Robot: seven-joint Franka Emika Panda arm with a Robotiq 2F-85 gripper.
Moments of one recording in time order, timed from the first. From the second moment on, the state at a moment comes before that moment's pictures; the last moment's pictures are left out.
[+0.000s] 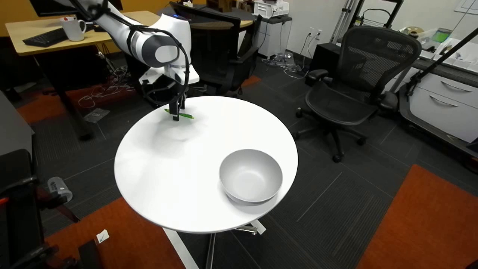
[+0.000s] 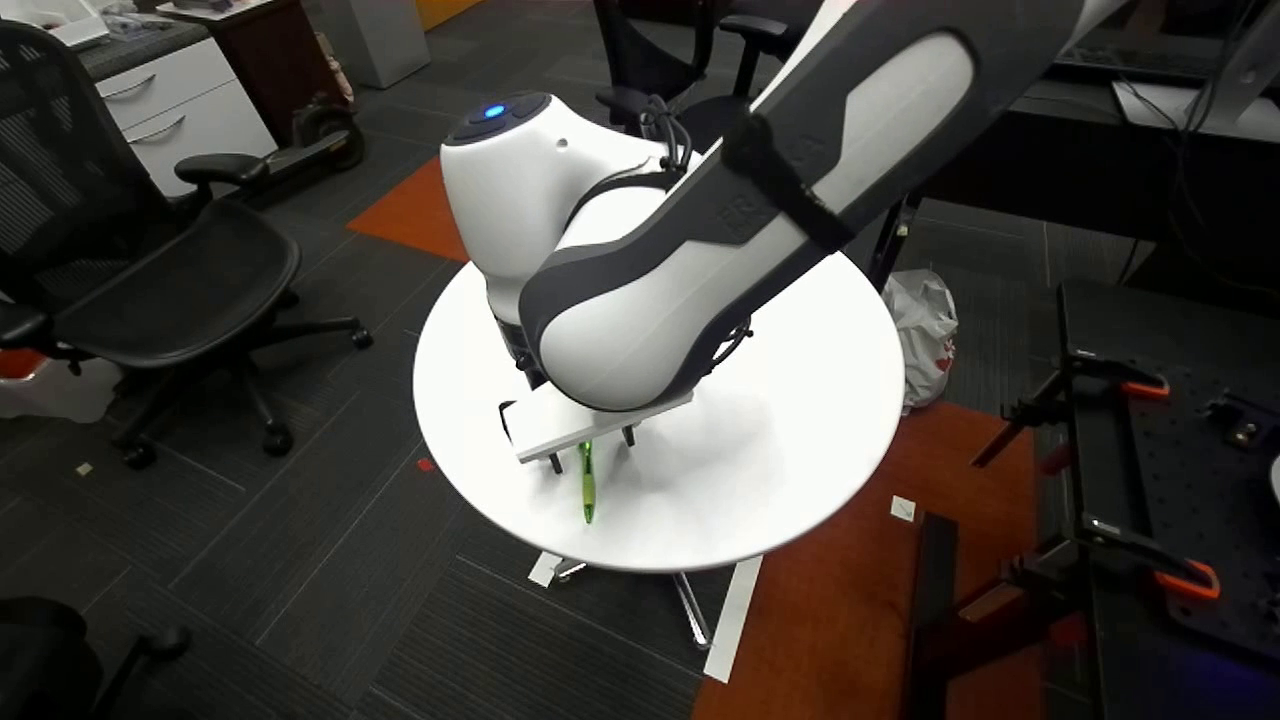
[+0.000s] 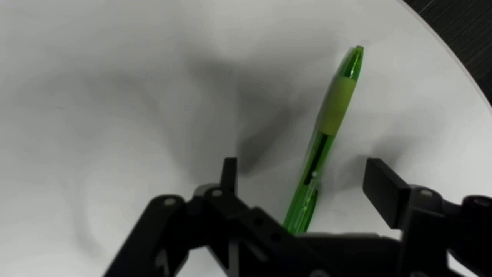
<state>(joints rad) 0.23 0.87 0.00 -1.57 0.08 2.38 0.95</state>
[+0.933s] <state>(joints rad) 0.24 0.86 -0.01 -1.54 0.08 2.36 0.95</state>
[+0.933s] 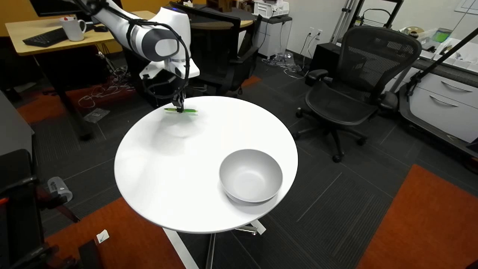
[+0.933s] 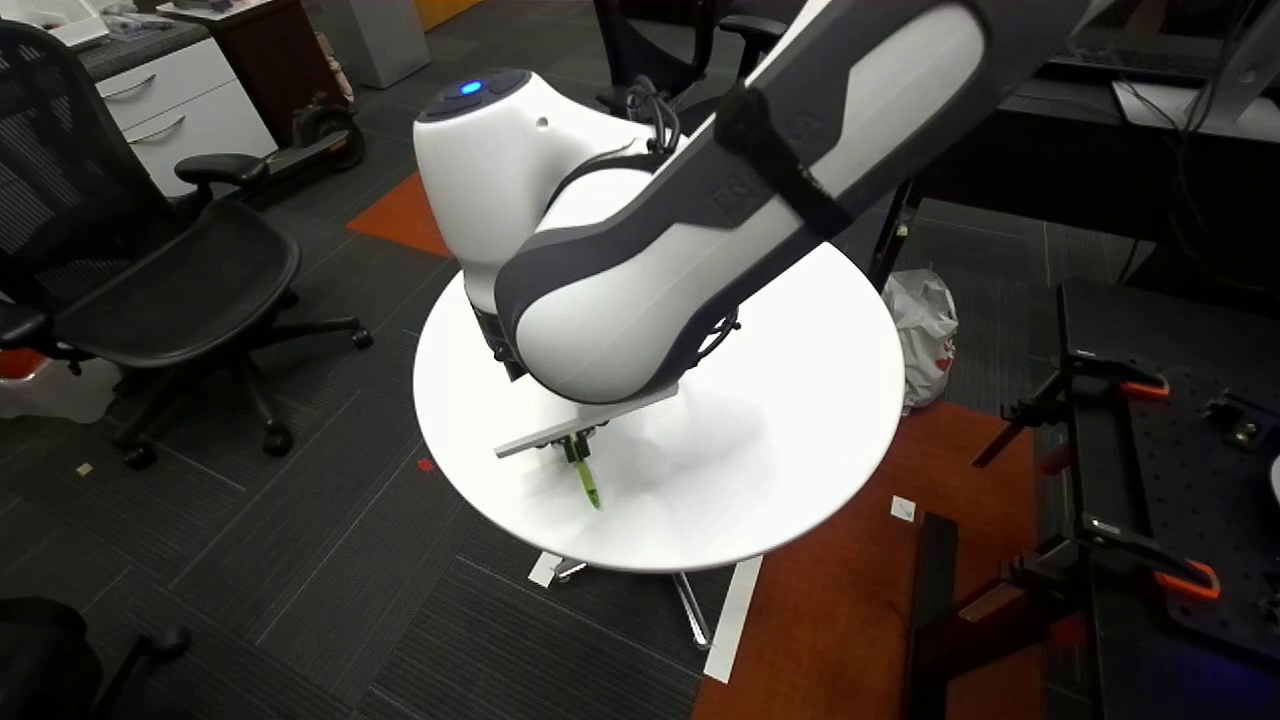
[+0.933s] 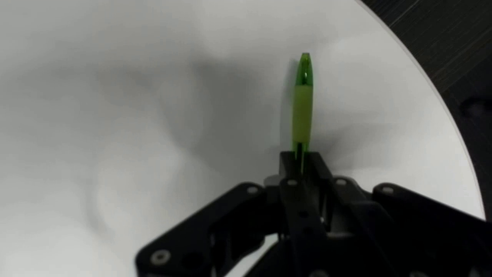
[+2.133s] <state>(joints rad) 0.04 0.42 -0.22 -1.83 -0.08 2.31 0.95</state>
